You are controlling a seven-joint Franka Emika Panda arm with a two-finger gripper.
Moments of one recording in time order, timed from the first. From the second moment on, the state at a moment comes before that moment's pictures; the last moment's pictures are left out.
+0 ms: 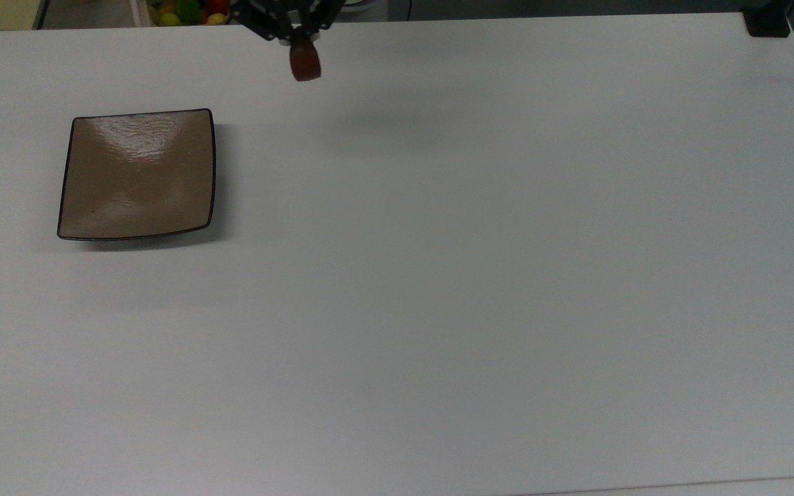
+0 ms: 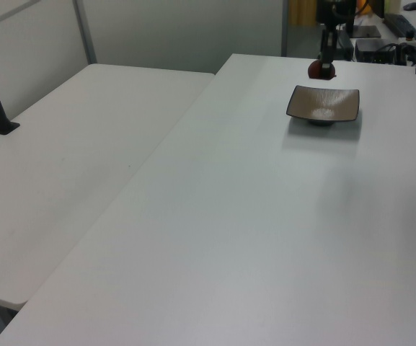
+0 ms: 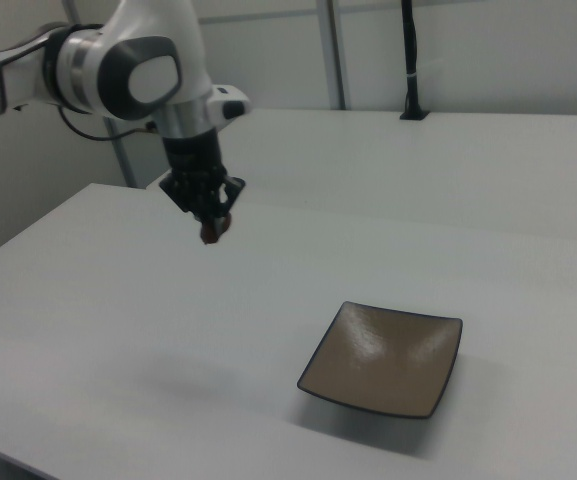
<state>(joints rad) 0.08 -0.03 -0.08 -1.76 0.06 1.75 -0.29</state>
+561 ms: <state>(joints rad) -0.16 0.11 -0.09 -1.70 0.06 1.76 -0.54</state>
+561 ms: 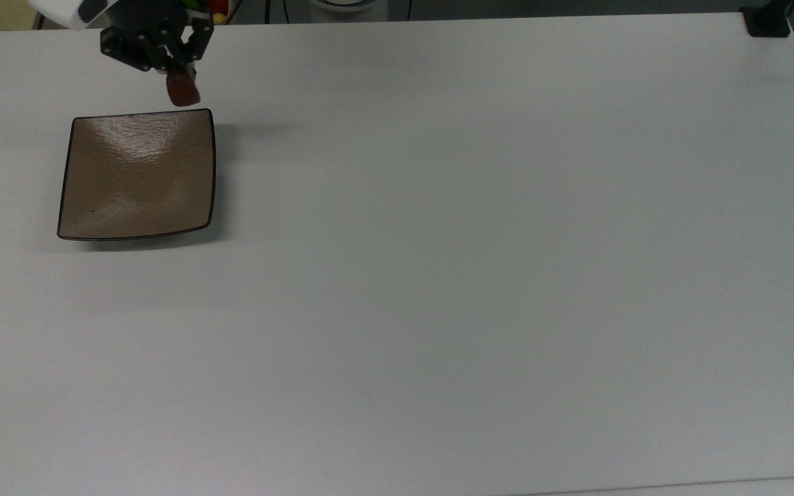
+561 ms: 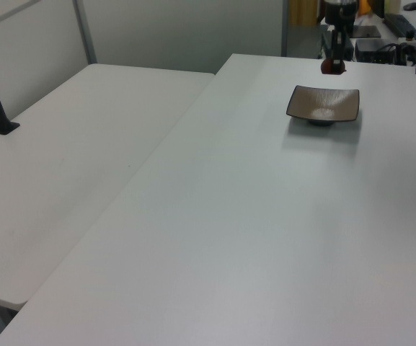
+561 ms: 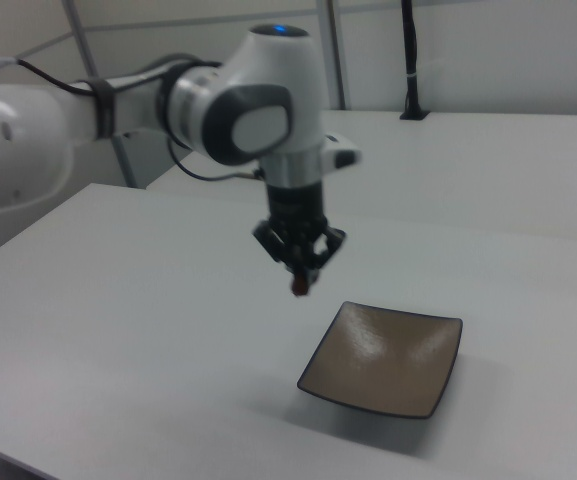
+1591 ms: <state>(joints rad) -0.27 0.39 -0.08 -1.70 0.05 2.08 -0.63</state>
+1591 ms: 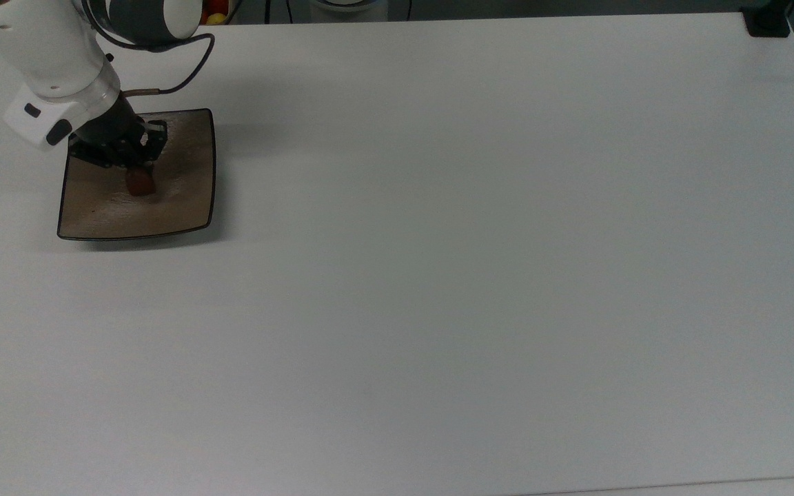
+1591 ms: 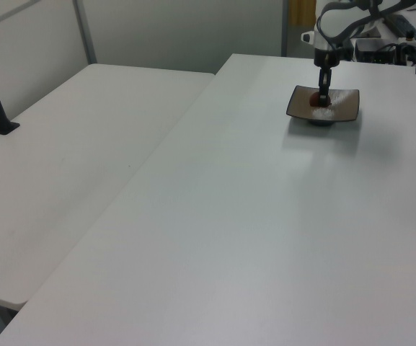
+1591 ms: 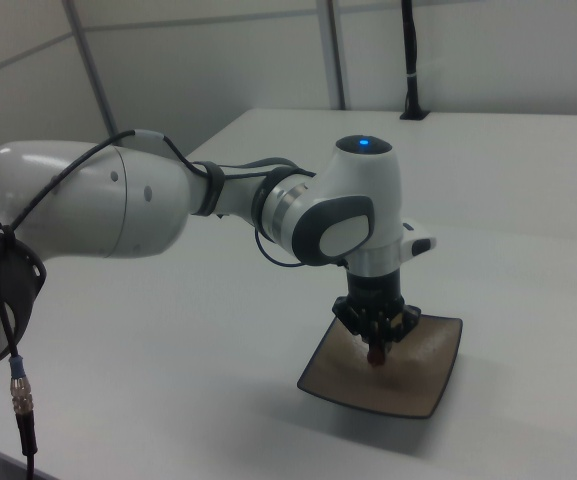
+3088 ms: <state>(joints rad) -0.27 0.44 -0.08 -1.70 0.04 2.09 -0.62</state>
